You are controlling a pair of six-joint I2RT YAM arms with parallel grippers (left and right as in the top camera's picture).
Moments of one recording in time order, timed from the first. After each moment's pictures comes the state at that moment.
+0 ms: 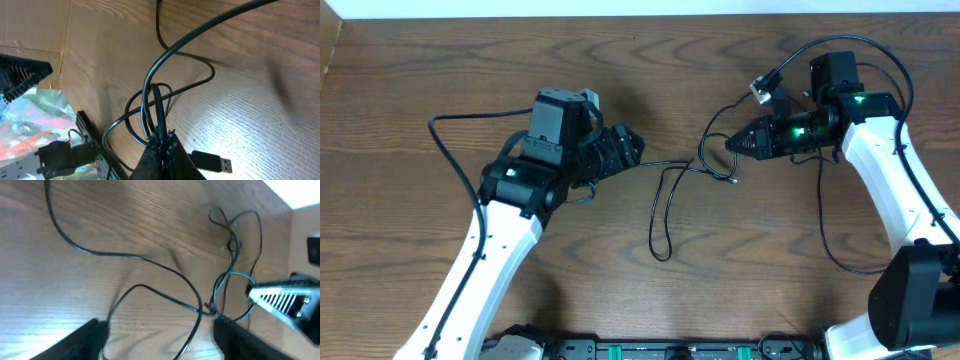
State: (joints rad) left arm -0.33 1.32 1.17 -0.72 0.32 -0.72; right arm 0.09 1.70 1.36 -0.92 -0.86 -0.06
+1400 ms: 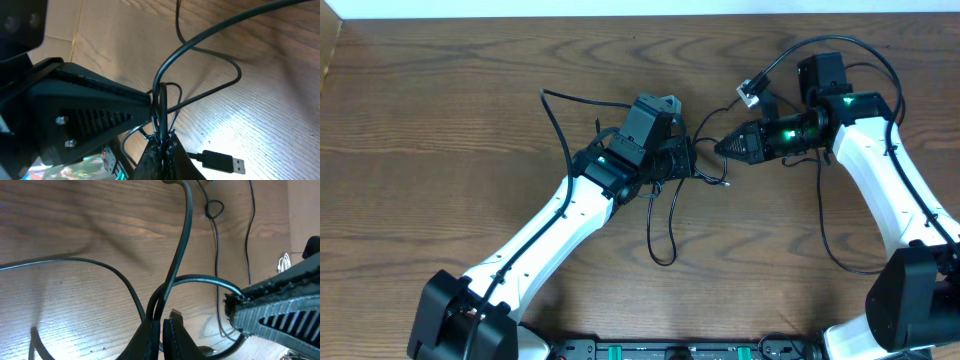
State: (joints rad) left arm -0.59 1.56 1.17 -0.44 0.28 -0.72; right arm 0.14 1.70 1.36 -0.92 -0.91 -0.08
